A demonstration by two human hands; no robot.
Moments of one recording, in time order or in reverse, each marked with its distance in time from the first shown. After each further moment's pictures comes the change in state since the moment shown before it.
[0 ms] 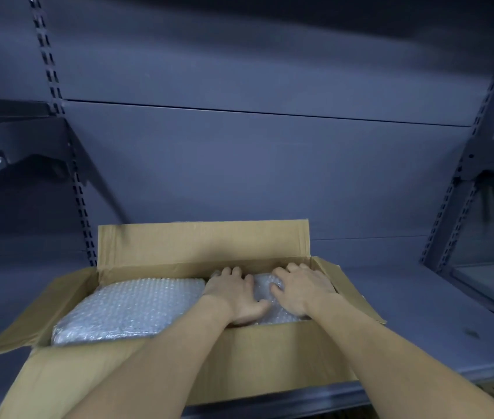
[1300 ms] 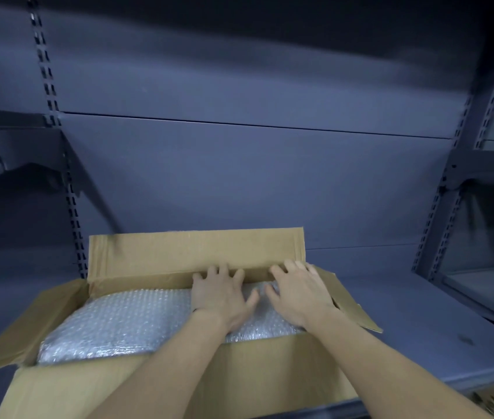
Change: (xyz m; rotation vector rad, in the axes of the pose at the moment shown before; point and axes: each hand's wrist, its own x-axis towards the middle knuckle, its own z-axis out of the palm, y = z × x) left_hand -0.008 -0.002 0.000 0.036 0.262 -0.117; right_hand -0.010 -0.002 0.002 0.002 0.345 -0.057
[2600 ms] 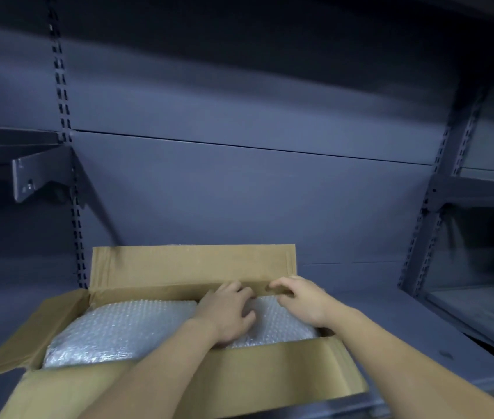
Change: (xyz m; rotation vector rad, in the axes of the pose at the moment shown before) left_hand 0.008 -0.008 0.004 -0.272 -0.021 0.283; right_hand -0.003 0.031 -0.033 0.477 -0.241 0.068
